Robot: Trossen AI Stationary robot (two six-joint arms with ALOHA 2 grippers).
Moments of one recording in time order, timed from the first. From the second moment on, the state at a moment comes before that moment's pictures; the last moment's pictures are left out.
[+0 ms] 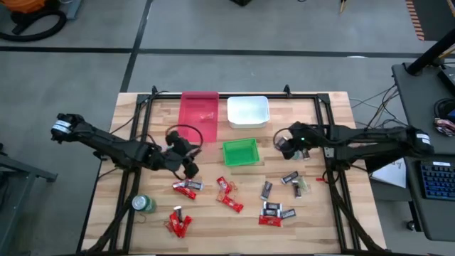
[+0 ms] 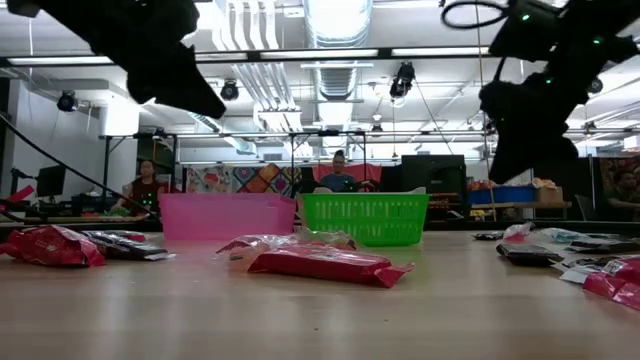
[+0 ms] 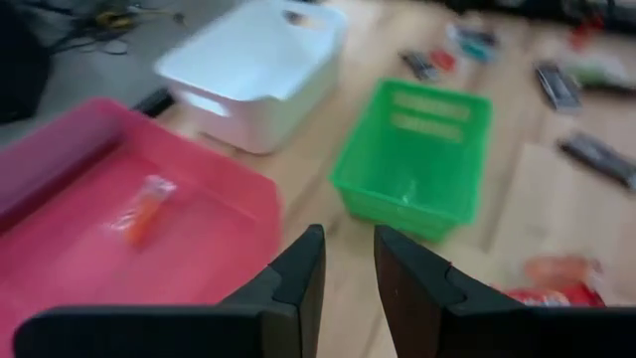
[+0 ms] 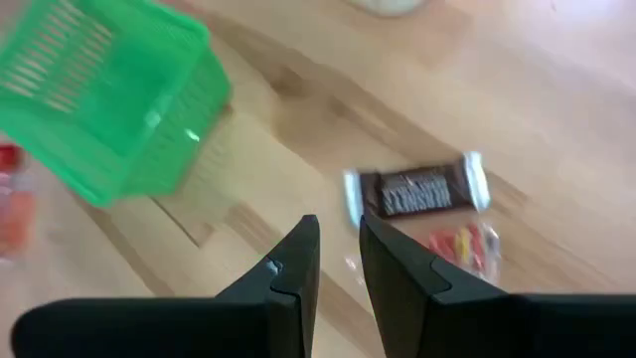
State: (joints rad) left arm -0.29 1.10 0.65 -0.25 -0.72 -0.51; right arm -0.21 0.97 0.53 -0.57 0.12 0.70
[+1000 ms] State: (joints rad) left arm -0.29 0.88 0.59 -0.26 -0.66 -0.54; right arm -0.01 1.23 0.73 -0.78 -0.16 0.10
